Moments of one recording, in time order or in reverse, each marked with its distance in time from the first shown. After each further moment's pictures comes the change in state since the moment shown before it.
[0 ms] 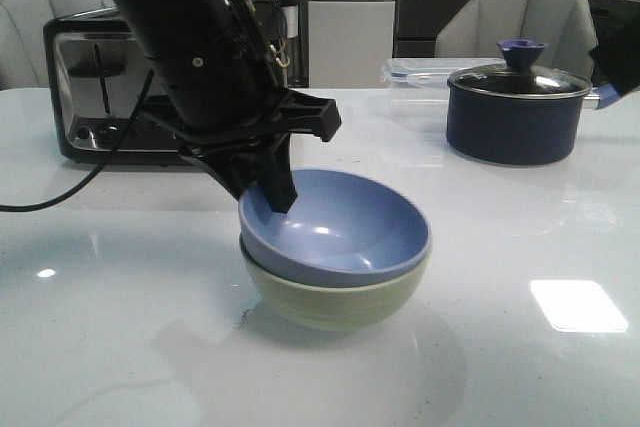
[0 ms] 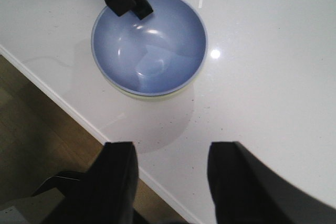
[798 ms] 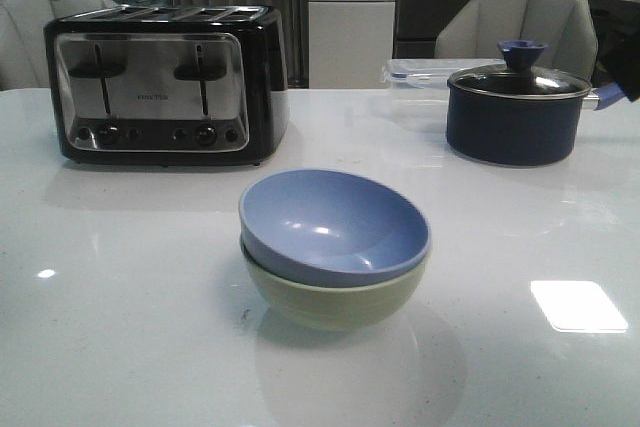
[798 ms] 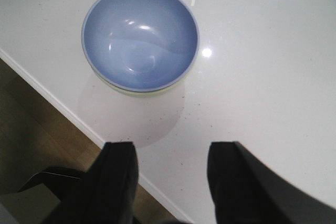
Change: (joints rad) left arm 0.000 -0.827 0.377 0.272 0.087 0.000; right arm 0.000 0.000 0.000 -0.042 0.008 0.000
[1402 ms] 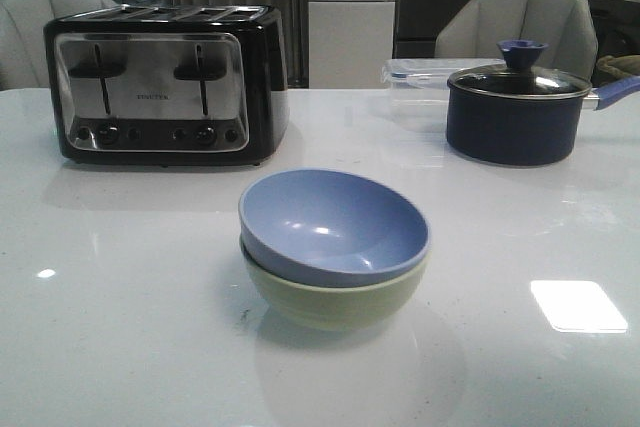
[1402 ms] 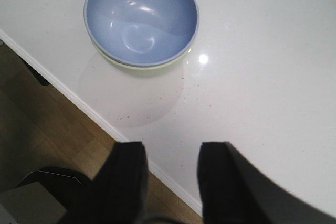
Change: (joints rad) left arm 0.000 -0.336 0.275 0.000 -0.003 0.002; right arm 0.000 -0.159 0.124 -0.011 0.008 0.000
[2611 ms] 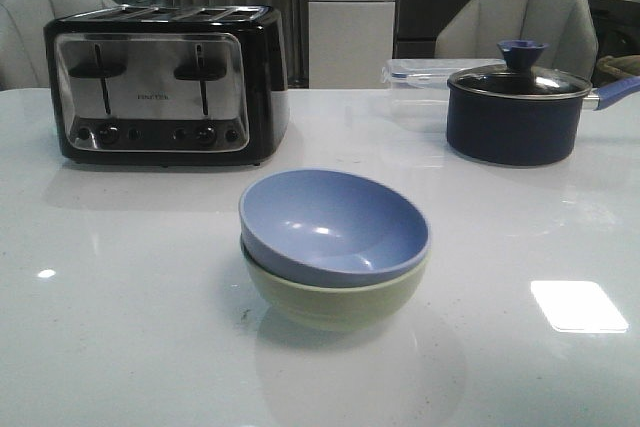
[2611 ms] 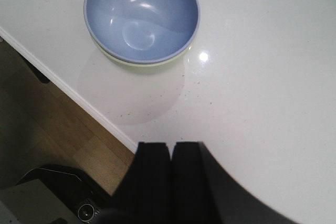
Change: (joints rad) left arm 0.235 -0.219 0.114 -0.017 -0.152 0.000; right arm 0.000 0.000 0.000 0.000 0.007 0.000
